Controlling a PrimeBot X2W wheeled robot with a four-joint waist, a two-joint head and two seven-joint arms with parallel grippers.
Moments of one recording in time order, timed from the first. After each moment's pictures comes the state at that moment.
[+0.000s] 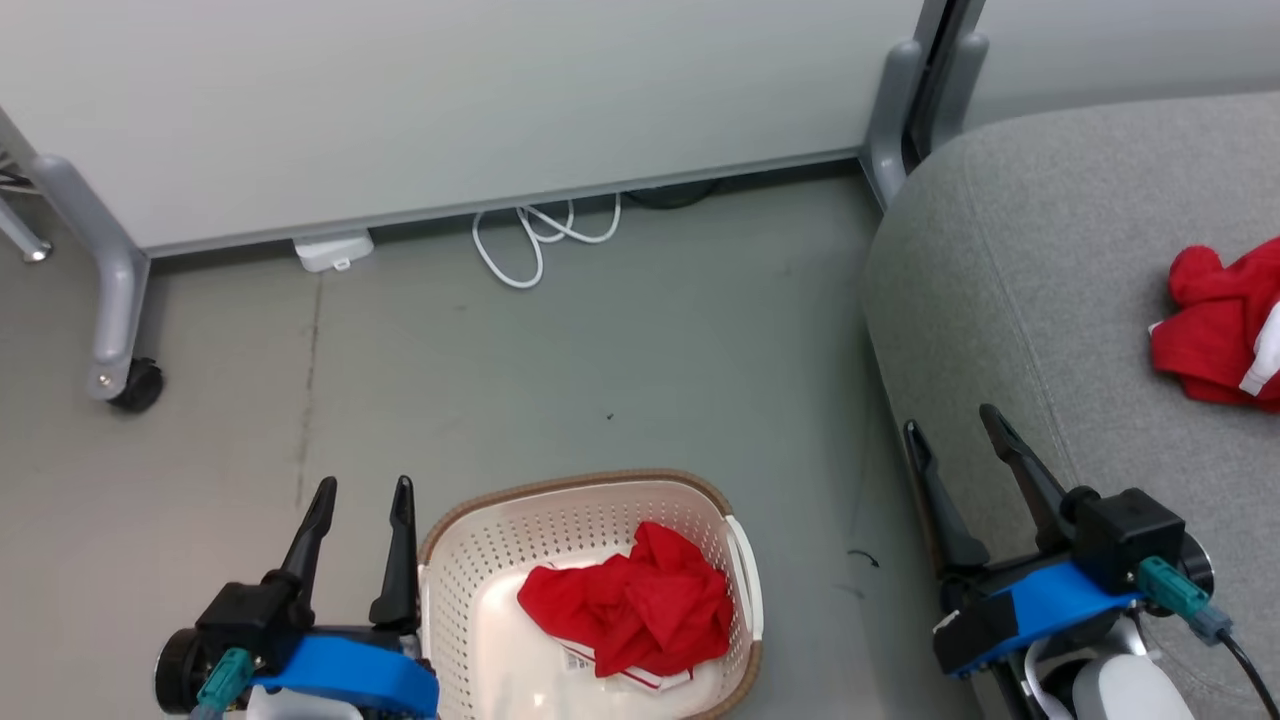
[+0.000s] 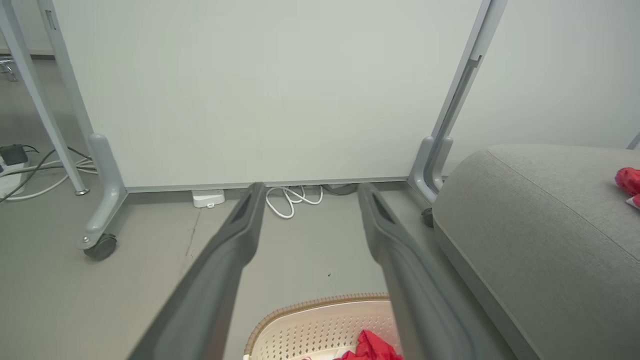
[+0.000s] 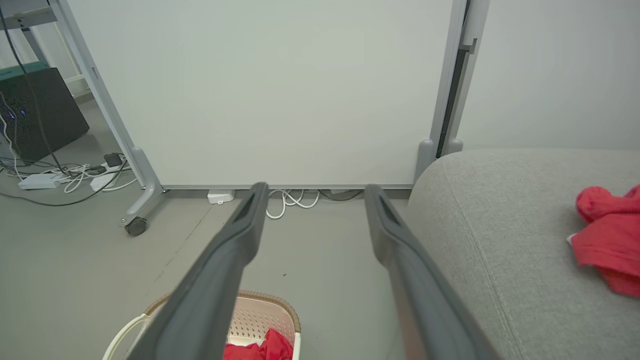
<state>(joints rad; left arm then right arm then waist) -0.04 0.10 -0.08 0.27 -0.23 -0.13 -0.26 -0.10 -0.05 0.06 0.10 0.12 0.13 -0.10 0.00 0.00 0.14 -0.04</state>
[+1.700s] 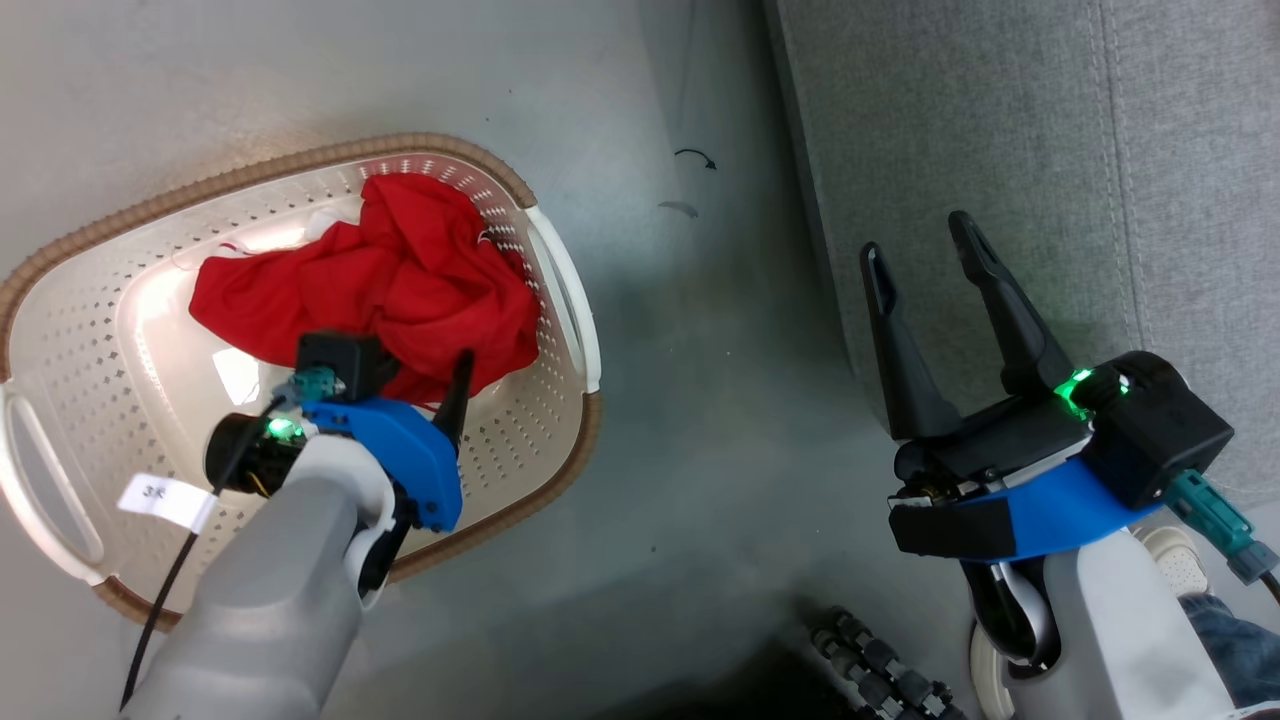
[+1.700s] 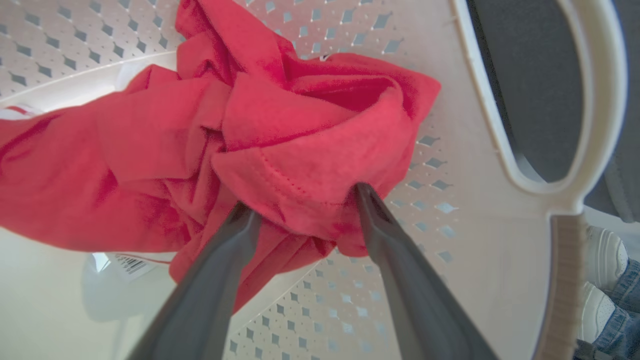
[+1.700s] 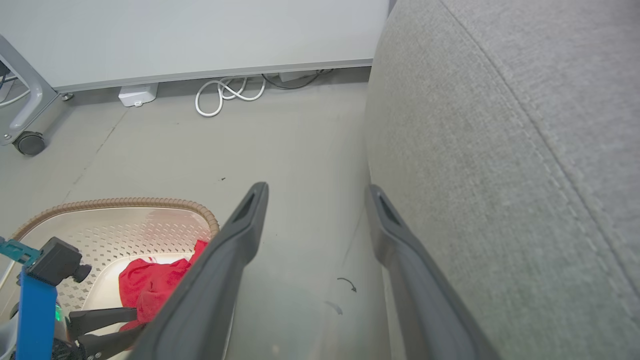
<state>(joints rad) -0.72 0.22 -0.73 0.99 -0.69 -0.13 -0.14 -0.33 -0.05 0.17 0.00 0.18 0.13 -0.22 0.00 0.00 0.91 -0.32</state>
